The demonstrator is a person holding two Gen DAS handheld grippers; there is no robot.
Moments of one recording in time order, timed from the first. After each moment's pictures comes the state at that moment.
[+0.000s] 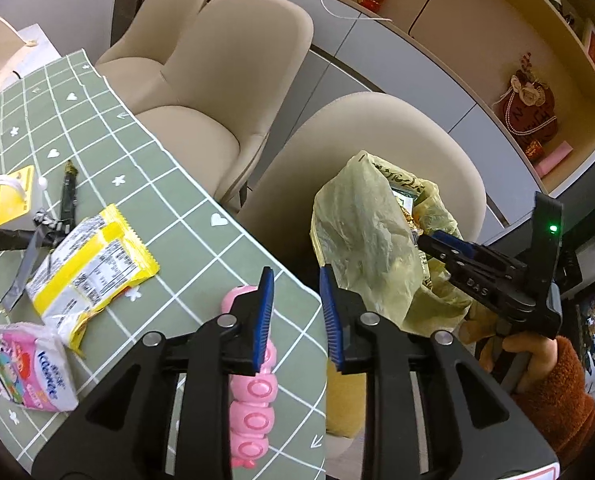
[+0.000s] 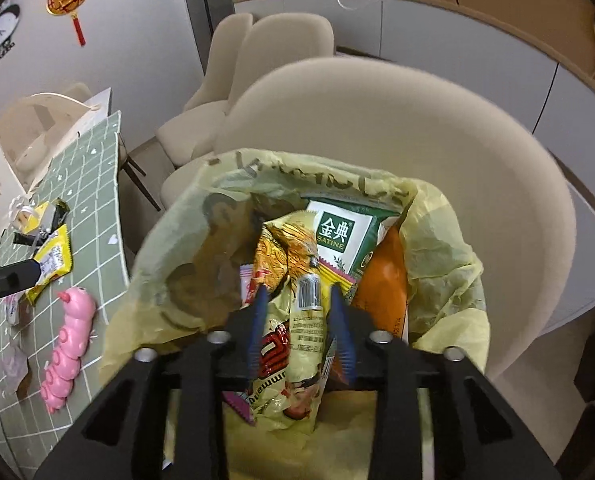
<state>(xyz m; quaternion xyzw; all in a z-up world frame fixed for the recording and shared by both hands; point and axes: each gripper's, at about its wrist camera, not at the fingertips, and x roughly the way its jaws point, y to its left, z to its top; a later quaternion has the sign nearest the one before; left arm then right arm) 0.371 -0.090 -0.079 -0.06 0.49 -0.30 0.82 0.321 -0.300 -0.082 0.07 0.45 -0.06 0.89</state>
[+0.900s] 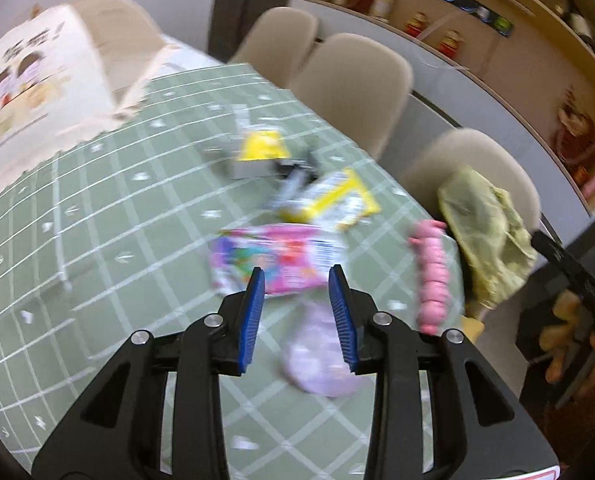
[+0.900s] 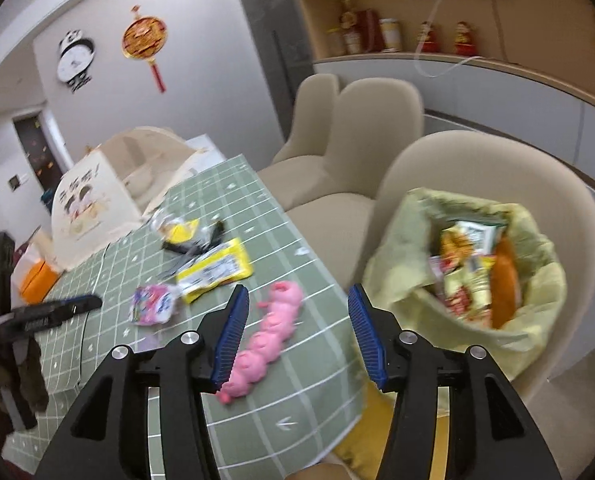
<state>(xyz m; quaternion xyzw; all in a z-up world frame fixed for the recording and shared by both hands) 0.300 0.124 -0.069 -0.06 0.45 -0.16 0.88 0.242 -0.152 -0.027 0.11 0.35 0.06 0.93</state>
